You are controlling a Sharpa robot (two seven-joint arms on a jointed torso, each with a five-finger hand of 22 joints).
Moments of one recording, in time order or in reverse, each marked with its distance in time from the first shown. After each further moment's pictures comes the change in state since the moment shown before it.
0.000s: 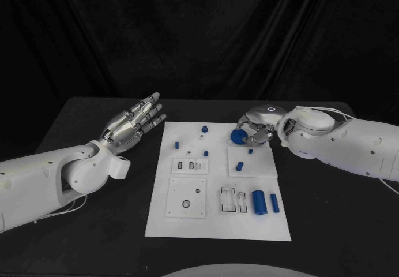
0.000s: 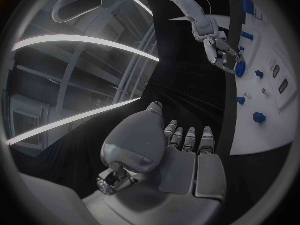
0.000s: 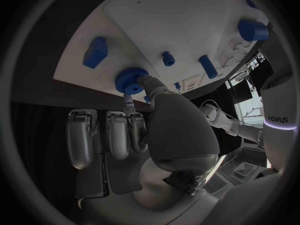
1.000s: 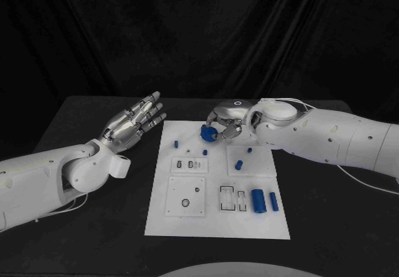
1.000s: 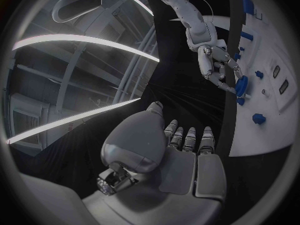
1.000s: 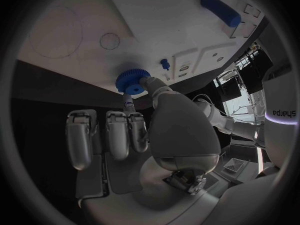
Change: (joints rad) left arm 0.000 0.012 0.000 -0.009 0.000 0.006 -0.002; left_hand 0.004 -0.004 0.008 -0.003 0.006 0.000 0.000 0.004 0.000 0.000 0.000 0.000 0.000 0.000 0.000 0.000 0.000 0.000 0.000 0.000 0.000 -0.001; right arm 0.020 0.209 0.001 -0.099 0.042 0.030 0.041; right_hand -0.034 -0.013 0.027 0.027 0.031 0.005 0.004 0.008 0.000 0.000 0.000 0.000 0.001 0.000 0.000 0.000 0.000 -0.007 0.000 0.000 0.019 0.001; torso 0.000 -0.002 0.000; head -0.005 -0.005
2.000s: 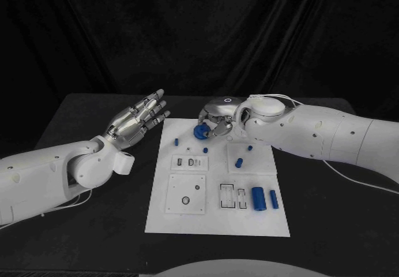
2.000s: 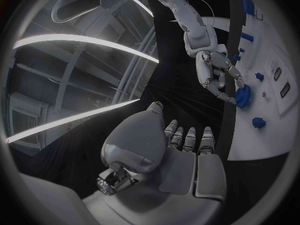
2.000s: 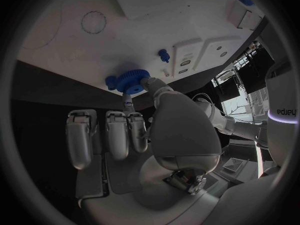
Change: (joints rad) left arm 0.000 0.023 0.000 -0.016 0.000 0.003 -0.008; left_hand 0.004 0.004 0.000 0.000 0.005 0.000 0.000 0.000 0.000 0.000 0.000 0.000 0.000 0.000 0.000 0.000 0.000 0.000 0.000 0.000 0.000 0.000; right arm -0.003 0.084 0.003 -0.066 0.011 0.022 0.013; right_hand -0.023 -0.014 0.031 0.003 -0.023 -0.008 0.014 0.035 0.000 0.000 0.007 0.000 0.000 -0.001 0.007 0.000 0.000 0.000 -0.001 0.006 0.000 0.000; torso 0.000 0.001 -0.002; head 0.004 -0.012
